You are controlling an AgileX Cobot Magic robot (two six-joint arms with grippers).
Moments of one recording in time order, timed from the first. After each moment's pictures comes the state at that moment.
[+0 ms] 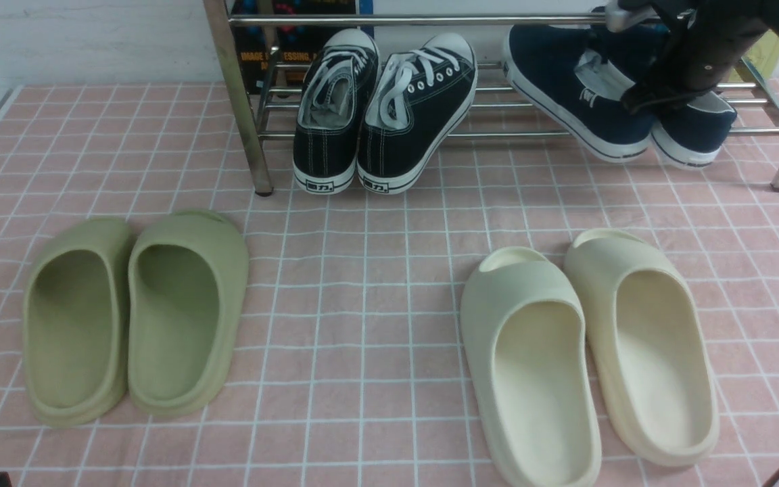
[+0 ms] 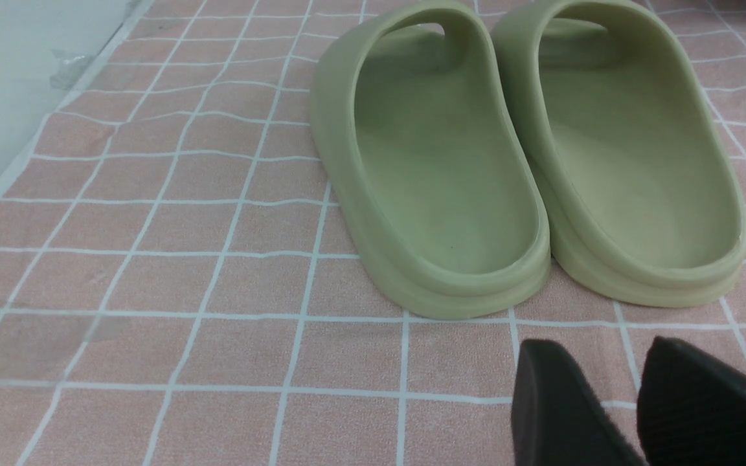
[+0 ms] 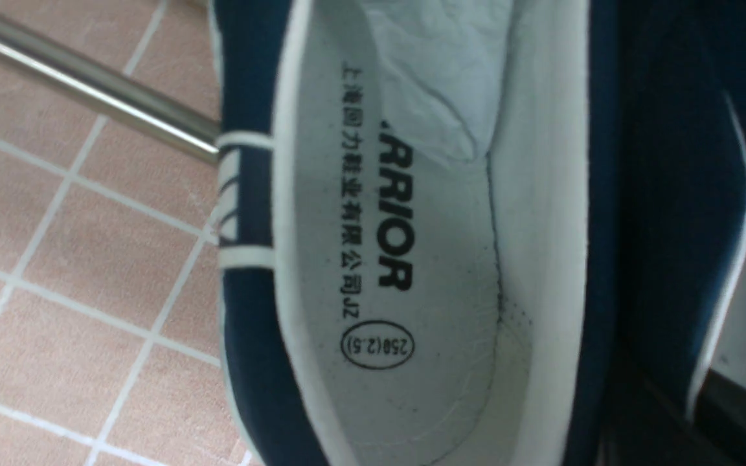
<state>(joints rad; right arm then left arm) 0.09 2.34 -2.34 -0.02 1.02 -0.36 0.00 -0.01 0.03 0.14 0.36 -0.09</state>
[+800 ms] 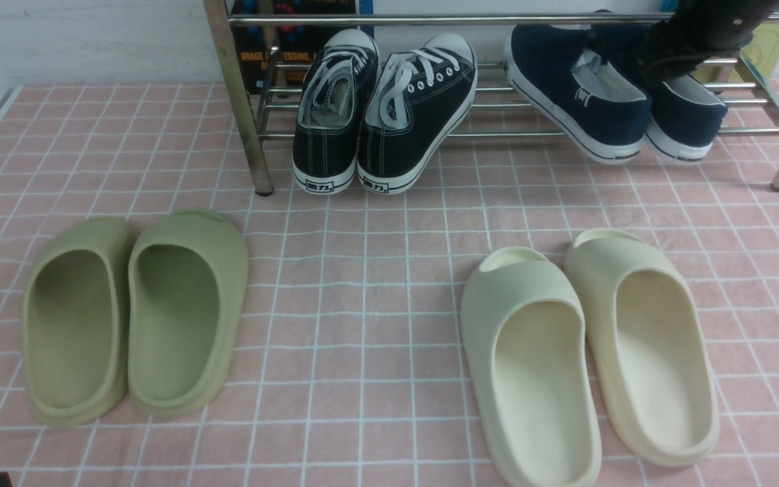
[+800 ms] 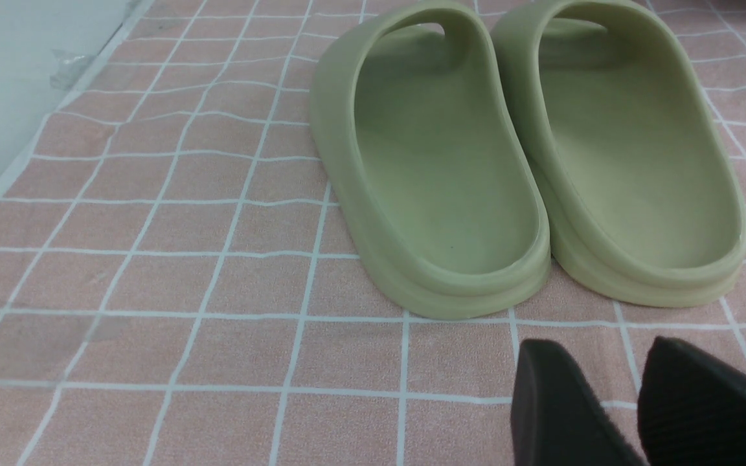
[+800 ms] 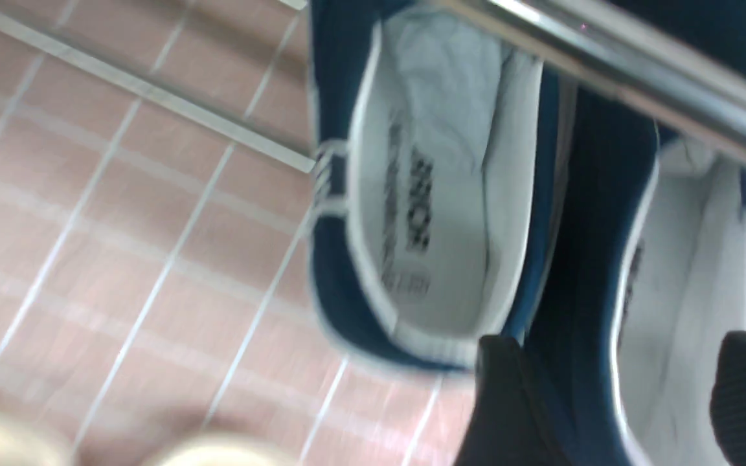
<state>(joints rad) 0.07 2.18 -2.34 0.08 1.19 -0.34 0.00 -0.01 0.03 0.14 0.36 -0.09</state>
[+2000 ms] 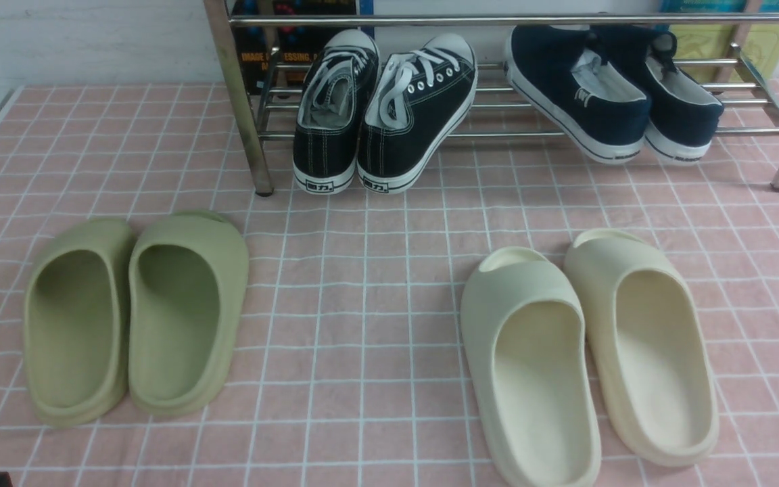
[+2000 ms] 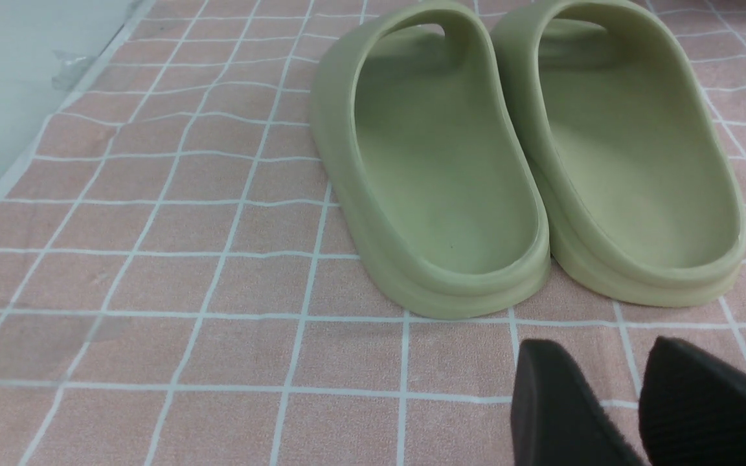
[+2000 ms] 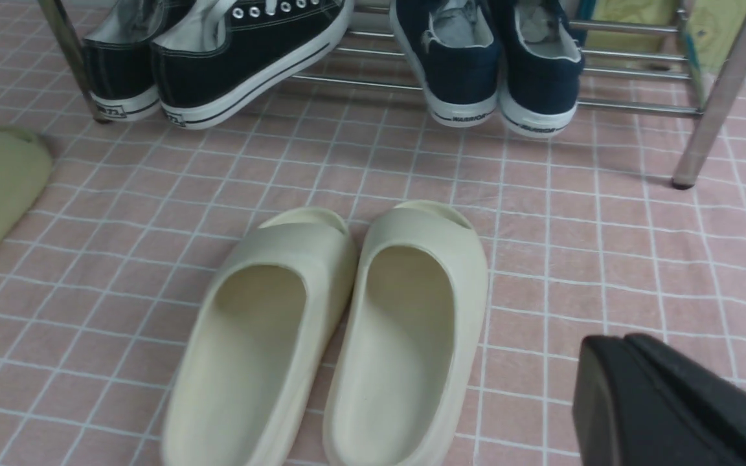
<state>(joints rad) 0.07 0.32 -0.82 0.17 0.94 -0.07 0.00 -0.01 0.03 0.14 0.37 -0.09</state>
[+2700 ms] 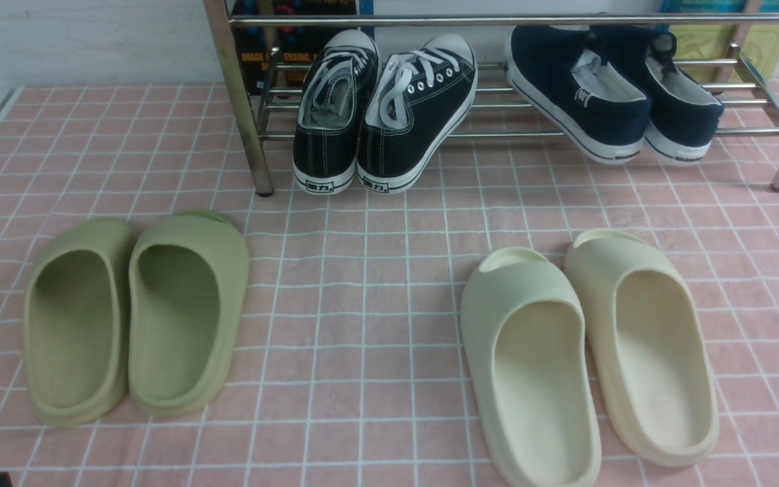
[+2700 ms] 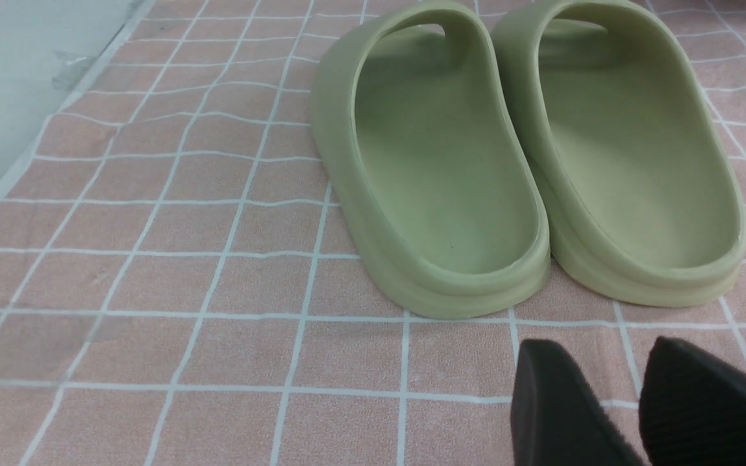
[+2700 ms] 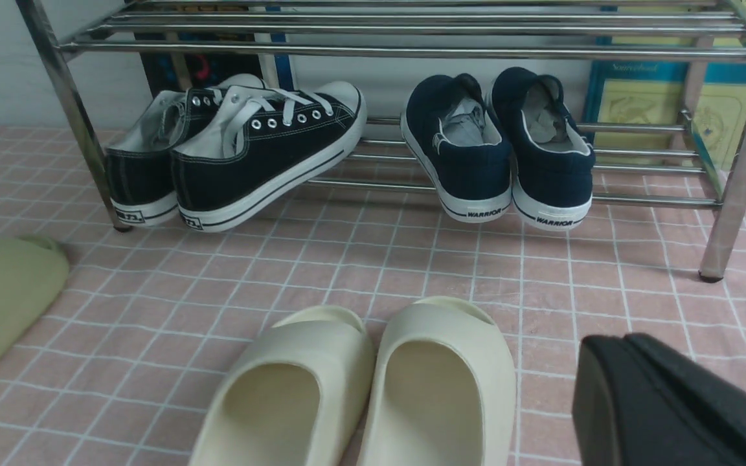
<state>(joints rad) 0.07 0.25 -0.59 0.26 0.60 -0.13 0.00 -0.01 0.03 0.14 0.37 -0.09</state>
